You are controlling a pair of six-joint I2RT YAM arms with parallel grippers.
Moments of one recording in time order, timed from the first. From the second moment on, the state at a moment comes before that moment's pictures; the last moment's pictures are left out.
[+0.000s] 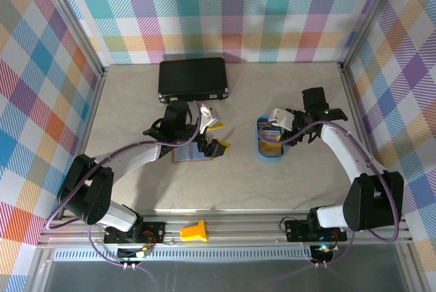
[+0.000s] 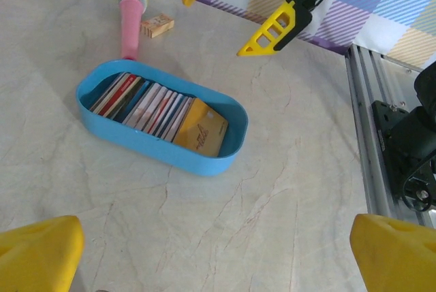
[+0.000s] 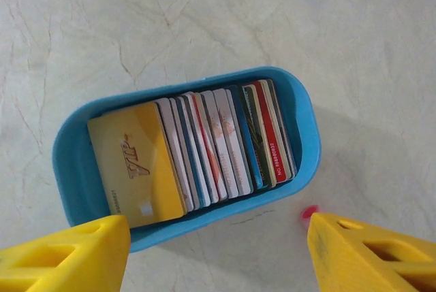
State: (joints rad) left arm -0.54 1.47 0.87 0.06 0.78 0.18; right arm 0.15 1.36 1.06 -0.76 -0.34 -1.23
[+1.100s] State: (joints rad) left arm -0.56 1.49 0.88 -0.02 0.74 0.24; right arm 0.24 1.71 1.16 -0.82 -0.33 -1.41
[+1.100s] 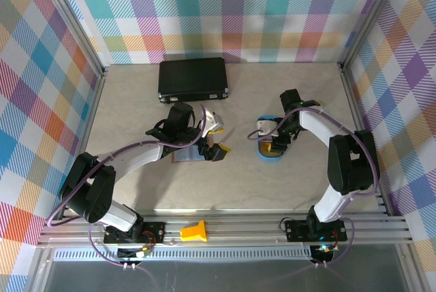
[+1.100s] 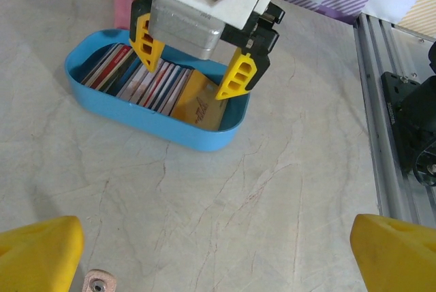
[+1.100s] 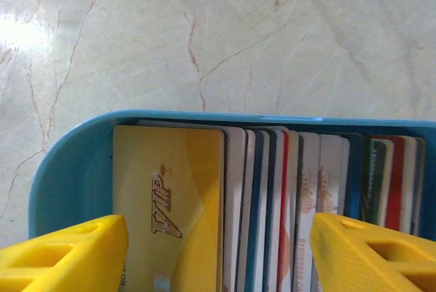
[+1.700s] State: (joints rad) left arm -0.56 1.50 0.88 -0.03 0.73 0.25; right arm 0.27 1.80 1.18 -0.80 -0.27 -1.42
